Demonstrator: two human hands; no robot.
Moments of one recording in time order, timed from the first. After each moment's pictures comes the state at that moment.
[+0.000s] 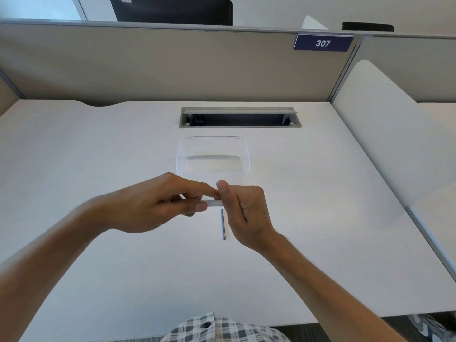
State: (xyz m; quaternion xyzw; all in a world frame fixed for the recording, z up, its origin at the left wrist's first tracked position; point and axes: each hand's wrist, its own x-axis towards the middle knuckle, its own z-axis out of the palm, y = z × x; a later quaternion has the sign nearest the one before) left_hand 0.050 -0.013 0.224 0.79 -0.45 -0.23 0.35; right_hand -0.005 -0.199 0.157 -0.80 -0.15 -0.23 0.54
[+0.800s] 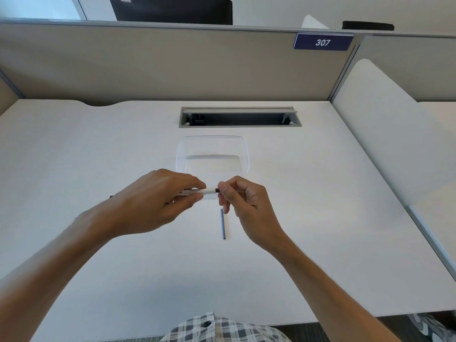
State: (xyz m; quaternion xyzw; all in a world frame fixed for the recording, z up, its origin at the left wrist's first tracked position) left_hand 0.054 -0.010 0.203 0.87 -0.43 -0.05 0.23; right_hand -0.008 -0.212 0.152 -0.74 -0.03 -0.04 0.67
